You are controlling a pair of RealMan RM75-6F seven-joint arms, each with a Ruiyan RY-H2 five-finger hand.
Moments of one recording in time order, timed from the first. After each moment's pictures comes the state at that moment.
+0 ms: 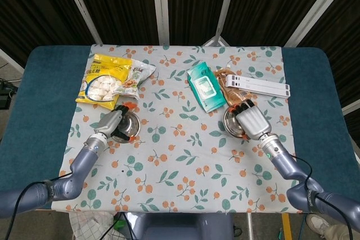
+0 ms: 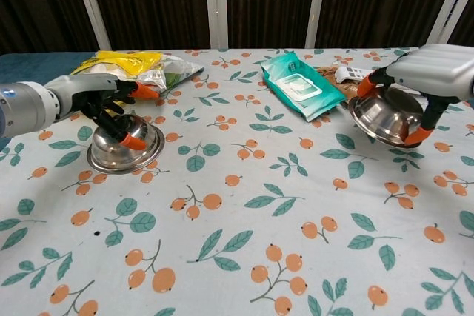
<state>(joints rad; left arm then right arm) -0.79 -1.52 -0.22 -1.46 0.77 0.78 0.06 0.70 -1.40 0.12 -1.29 -1.35 0.88 -0.35</state>
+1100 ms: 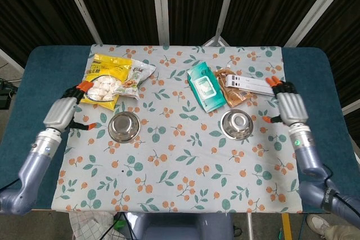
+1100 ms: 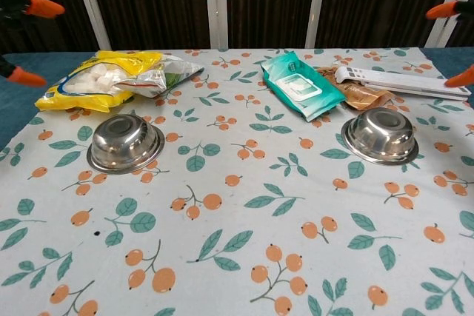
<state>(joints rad) -0.57 -1.15 -0.20 -1.66 1.07 1.03 0.00 0.59 -1.29 0.27 -1.30 -1.09 0.97 0.00</state>
